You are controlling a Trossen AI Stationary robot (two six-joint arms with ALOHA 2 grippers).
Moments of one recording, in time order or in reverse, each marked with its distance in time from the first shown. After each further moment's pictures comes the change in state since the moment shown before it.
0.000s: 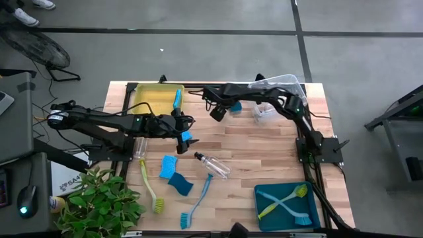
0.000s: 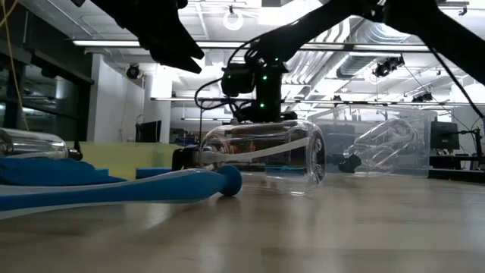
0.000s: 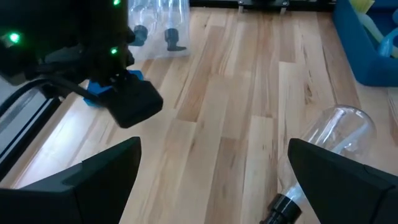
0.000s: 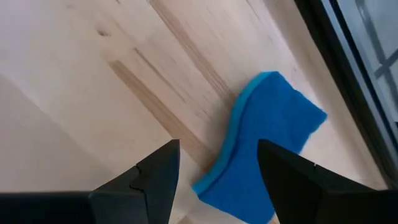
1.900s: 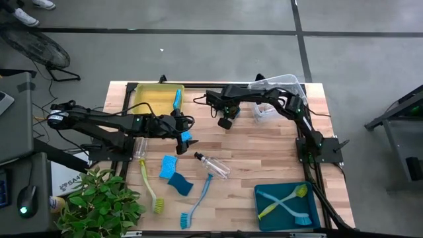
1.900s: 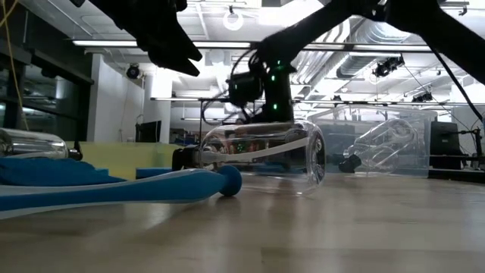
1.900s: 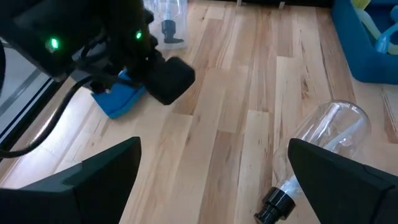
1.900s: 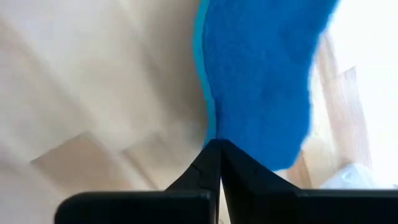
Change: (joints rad) left arm 0.000 0.000 0.000 -0.024 0.016 -0.028; right arm 0.012 -0.013 -0.052 -0.156 -0.186 -0.137
